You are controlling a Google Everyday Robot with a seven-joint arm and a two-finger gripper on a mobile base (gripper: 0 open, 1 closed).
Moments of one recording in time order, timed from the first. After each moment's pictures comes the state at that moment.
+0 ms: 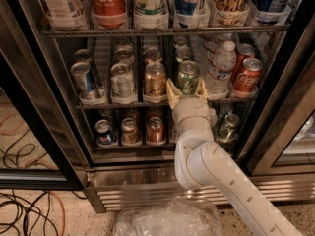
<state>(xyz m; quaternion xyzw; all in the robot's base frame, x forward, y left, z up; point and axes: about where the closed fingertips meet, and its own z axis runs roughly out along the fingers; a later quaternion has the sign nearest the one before) 0.633 -0.104 0.835 -0.01 0.66 0.01 0.75</state>
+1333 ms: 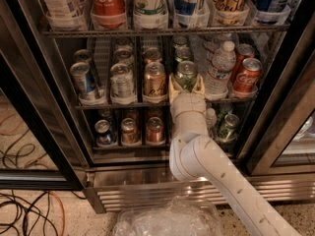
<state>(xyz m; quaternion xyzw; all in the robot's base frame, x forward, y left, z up) 0.652 -0.105 0.836 0.02 0.66 0.00 0.75</state>
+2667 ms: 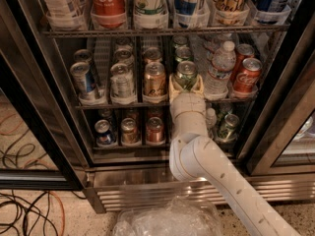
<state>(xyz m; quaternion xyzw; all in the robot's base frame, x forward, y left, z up) 0.653 -0.106 0.840 0.01 0.65 0.00 0.76</state>
